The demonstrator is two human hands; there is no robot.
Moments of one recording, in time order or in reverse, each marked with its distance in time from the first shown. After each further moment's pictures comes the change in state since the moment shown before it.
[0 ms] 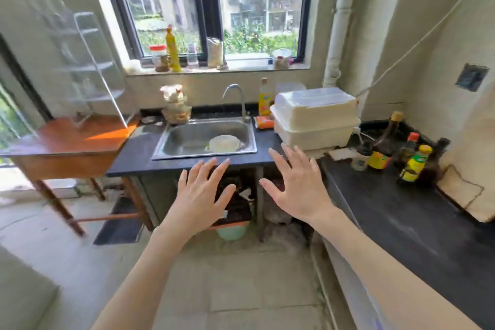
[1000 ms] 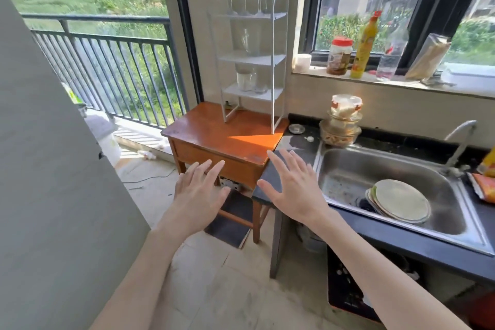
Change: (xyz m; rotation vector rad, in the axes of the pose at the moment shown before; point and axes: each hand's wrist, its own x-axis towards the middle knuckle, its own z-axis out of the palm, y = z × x) left_hand 0.073 -0.507 -0.119 0.075 0.016 -0.578; right_hand 0.359 -0.410 0.270 0.264 -0.197 -0.415
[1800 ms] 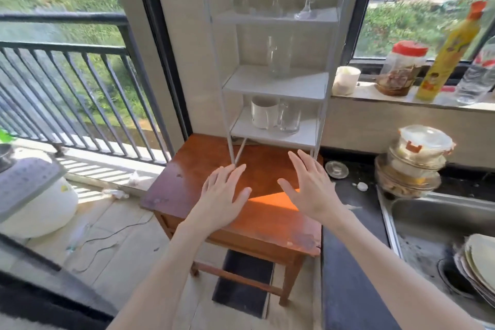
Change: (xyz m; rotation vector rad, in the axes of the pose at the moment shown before) left_hand 0.439 -0.190 0.053 -0.152 -0.130 0.235; right_hand 0.400 0.020 0.134 -0.009 0.045 0.229
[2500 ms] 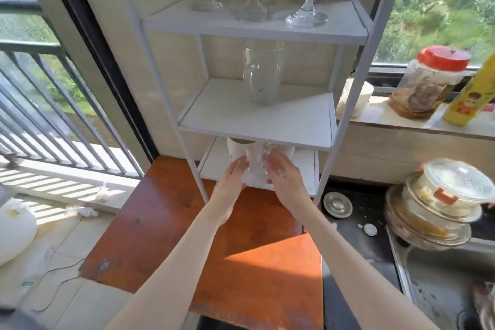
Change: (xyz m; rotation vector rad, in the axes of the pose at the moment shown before) left_hand 0.233 0.024 0.037 -1.119 -0.087 -0.276; right_hand 0.203 0.047 0.043 0.863 0.053 0.247
